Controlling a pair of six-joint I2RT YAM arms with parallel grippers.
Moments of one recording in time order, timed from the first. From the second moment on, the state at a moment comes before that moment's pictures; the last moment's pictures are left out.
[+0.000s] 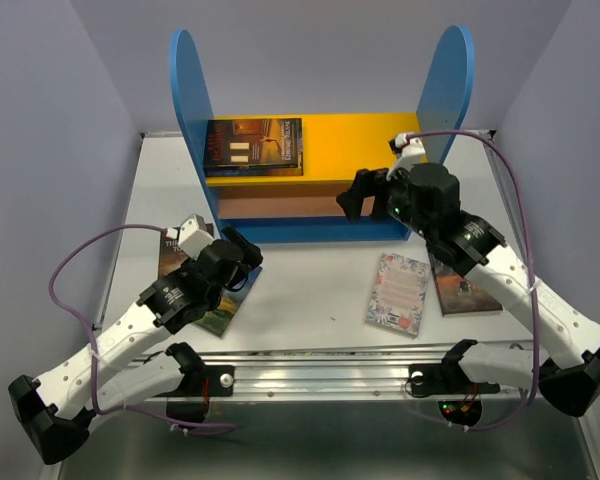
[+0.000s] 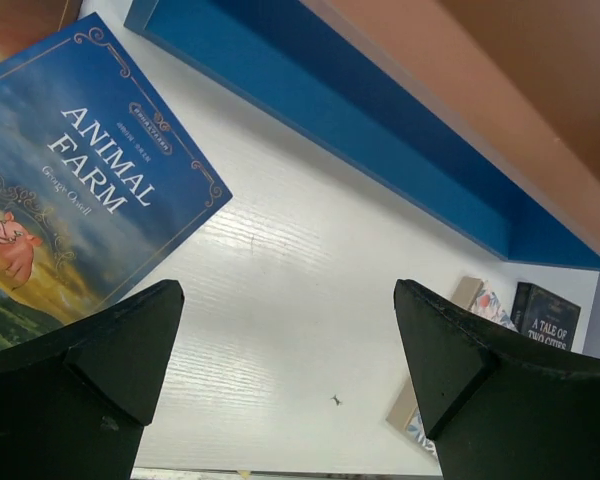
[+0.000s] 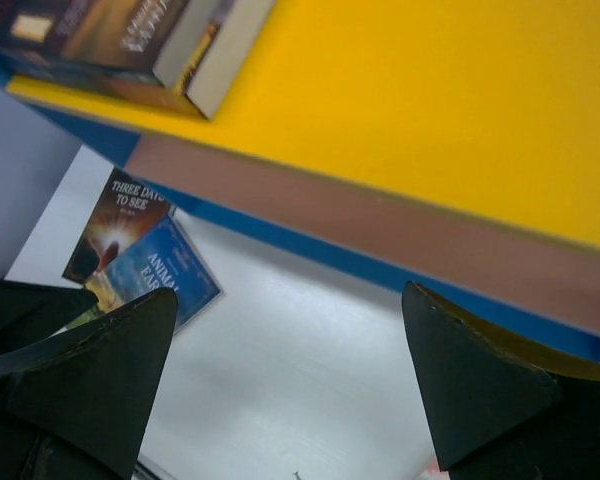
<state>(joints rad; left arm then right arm) -0.80 0.78 0.78 -0.70 -0.58 -1.19 0.66 1.19 1.28 -0.36 0.12 0.34</state>
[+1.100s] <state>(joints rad) -0.97 1.72 1.00 0.11 0.10 -0.95 0.17 1.00 0.49 -0.57 0.09 0.78</state>
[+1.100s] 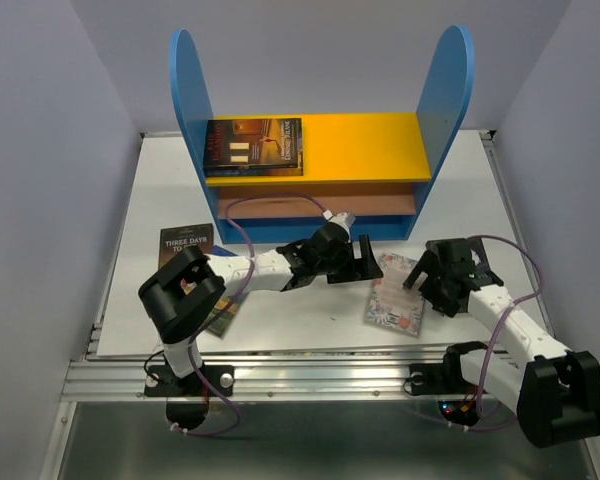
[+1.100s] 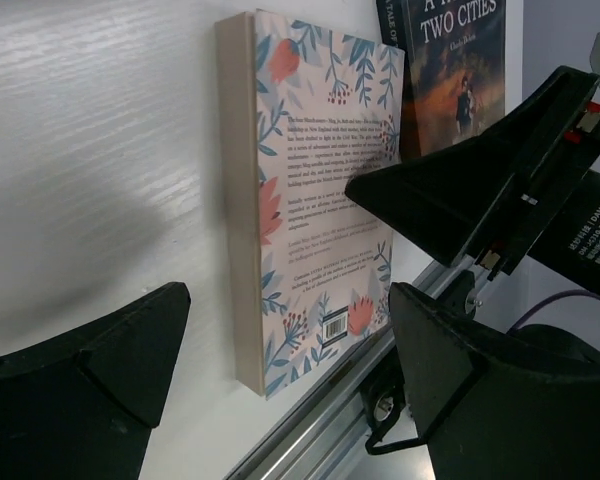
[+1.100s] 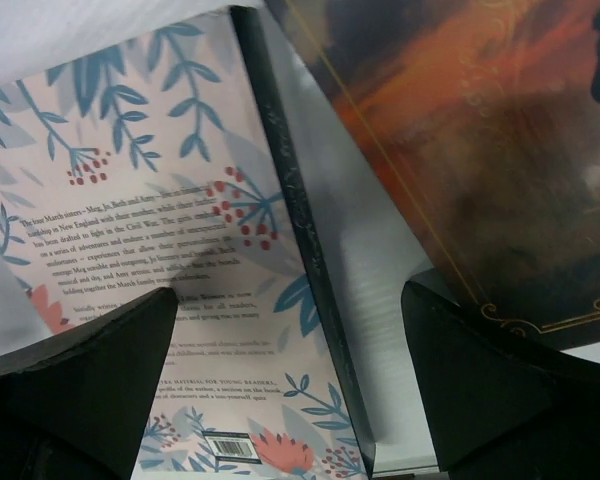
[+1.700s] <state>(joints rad) -1.01 1.96 1.13 0.08 0.22 -0.91 0.11 0.93 0.40 -0.40 -0.12 0.90</state>
